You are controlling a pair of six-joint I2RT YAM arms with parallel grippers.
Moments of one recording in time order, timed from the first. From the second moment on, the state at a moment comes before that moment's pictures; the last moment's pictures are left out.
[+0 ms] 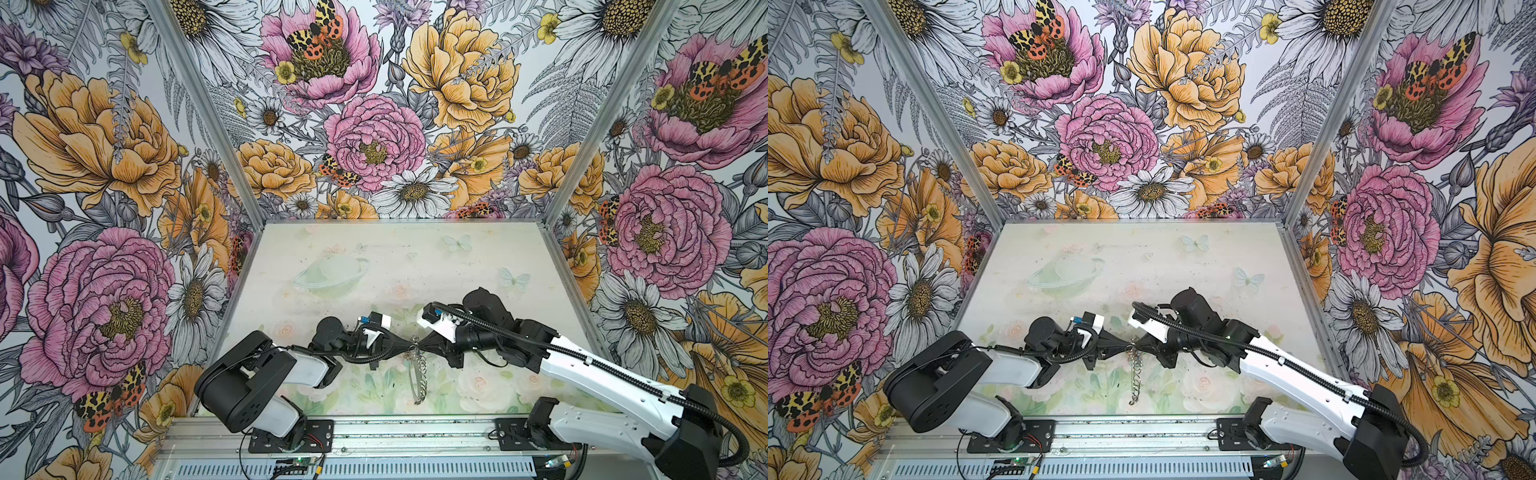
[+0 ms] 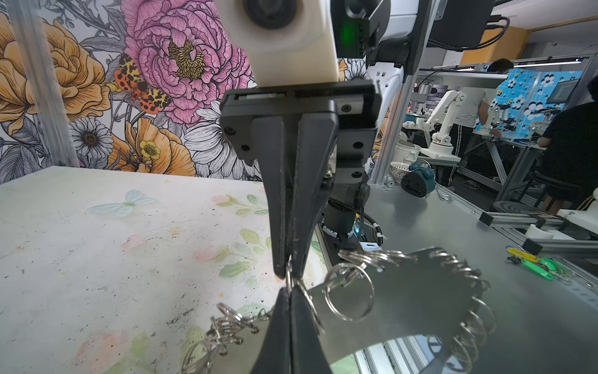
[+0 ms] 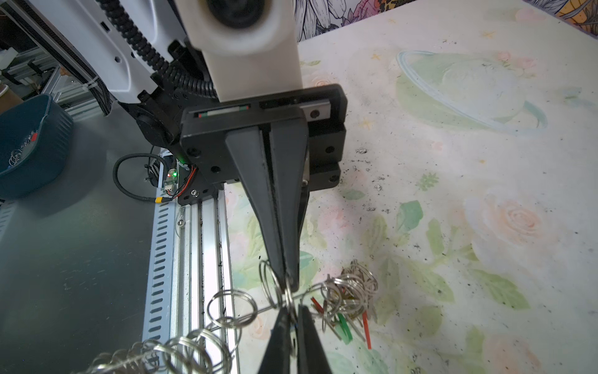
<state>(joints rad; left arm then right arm) -0.63 1.48 0.26 1.38 1.02 -0.24 0.83 1.07 0.80 -0.43 -0.52 -0.17</state>
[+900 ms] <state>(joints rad) -0.67 1.20 0.29 0.81 0.81 0.09 0.85 1.29 1.14 -0.88 -0.34 -0.27</state>
